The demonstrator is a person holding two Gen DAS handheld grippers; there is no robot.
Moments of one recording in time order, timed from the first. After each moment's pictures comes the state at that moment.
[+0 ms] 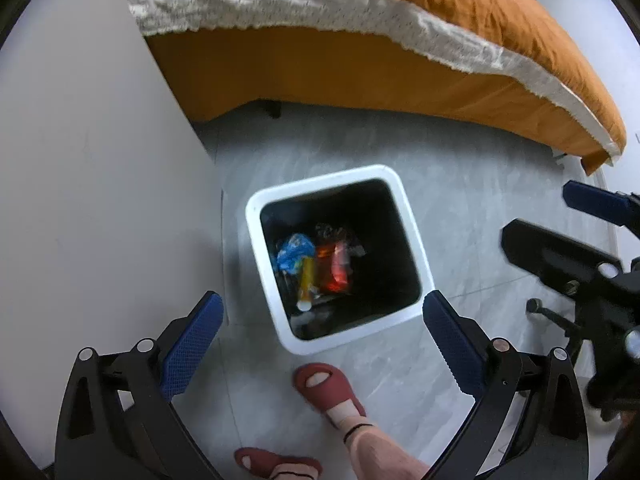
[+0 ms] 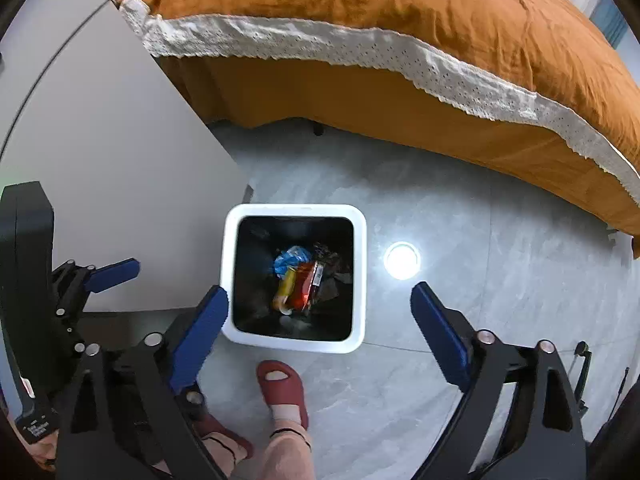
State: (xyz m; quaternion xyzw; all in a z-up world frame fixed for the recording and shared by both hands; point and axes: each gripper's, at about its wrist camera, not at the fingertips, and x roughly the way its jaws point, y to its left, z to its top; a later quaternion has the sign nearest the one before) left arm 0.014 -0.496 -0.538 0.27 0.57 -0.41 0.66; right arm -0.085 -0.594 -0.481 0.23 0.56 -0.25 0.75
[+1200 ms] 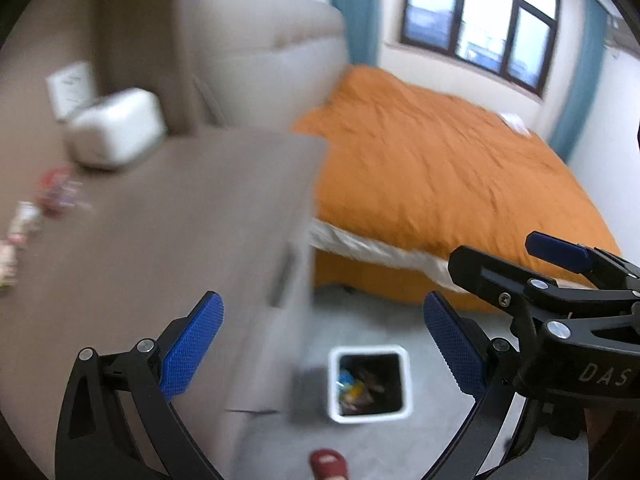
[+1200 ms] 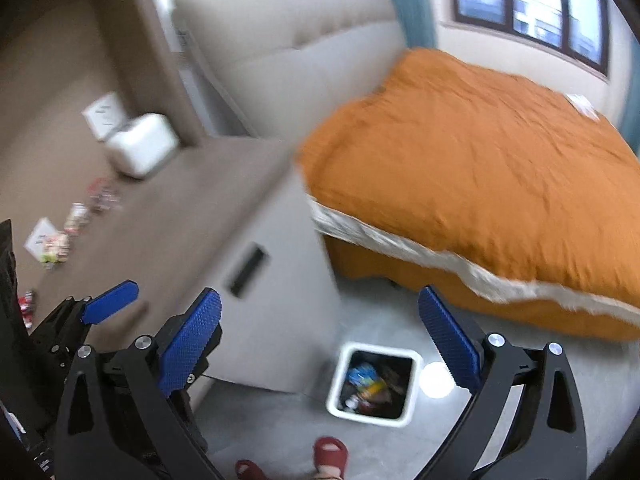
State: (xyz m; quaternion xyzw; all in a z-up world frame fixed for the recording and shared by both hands) left arm 0.035 -0.370 -0.165 0.11 0.37 -0.31 0.87; right arm -0.042 -0.507 -0.161 0.16 0.37 -0.15 0.90
